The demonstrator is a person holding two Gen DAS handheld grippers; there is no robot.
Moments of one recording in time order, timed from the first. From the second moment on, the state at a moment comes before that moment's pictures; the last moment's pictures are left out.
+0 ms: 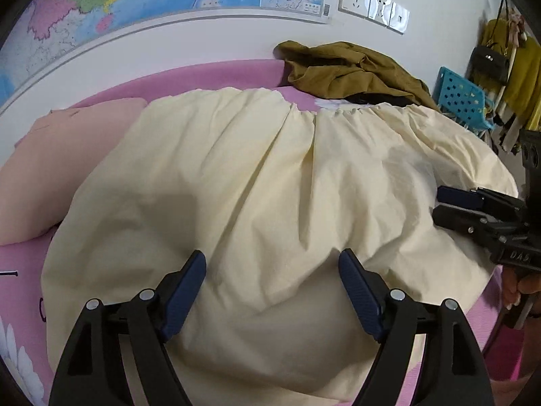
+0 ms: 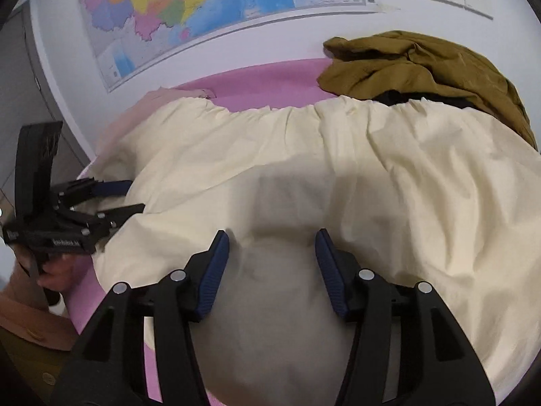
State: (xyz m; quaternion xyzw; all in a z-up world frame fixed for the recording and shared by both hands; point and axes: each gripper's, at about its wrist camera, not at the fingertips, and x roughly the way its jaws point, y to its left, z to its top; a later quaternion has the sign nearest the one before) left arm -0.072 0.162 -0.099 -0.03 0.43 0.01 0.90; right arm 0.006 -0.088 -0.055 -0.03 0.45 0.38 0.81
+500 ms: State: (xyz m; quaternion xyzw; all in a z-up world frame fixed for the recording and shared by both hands) left arm -0.086 0.160 -0.090 -0.04 0.42 0.03 0.91; right arm -0.031 -0.030 -0.049 -0.09 0.42 0.45 0.78
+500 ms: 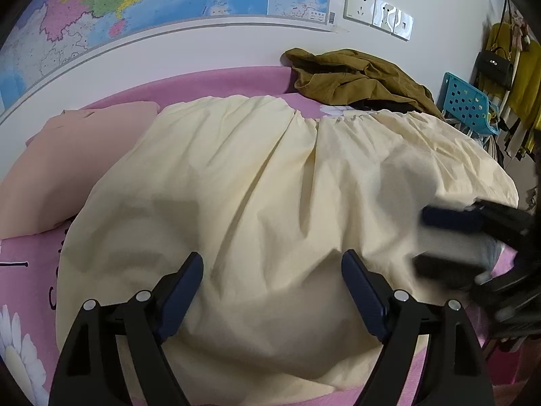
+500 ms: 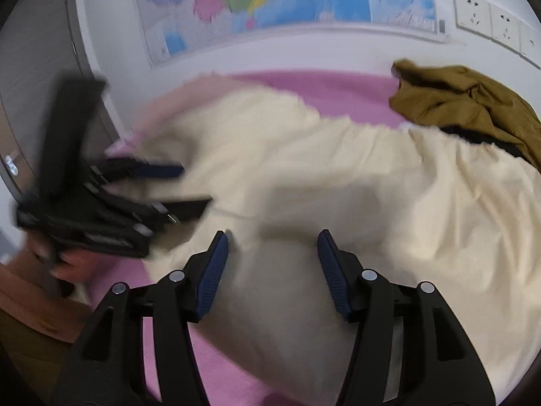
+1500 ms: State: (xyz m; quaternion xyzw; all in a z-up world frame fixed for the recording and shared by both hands) left arm -0.063 0.207 -0.073 -0.01 0.40 0.06 0.92; right arm 0.061 -0.182 -0.022 0.05 0.42 0.27 0.86
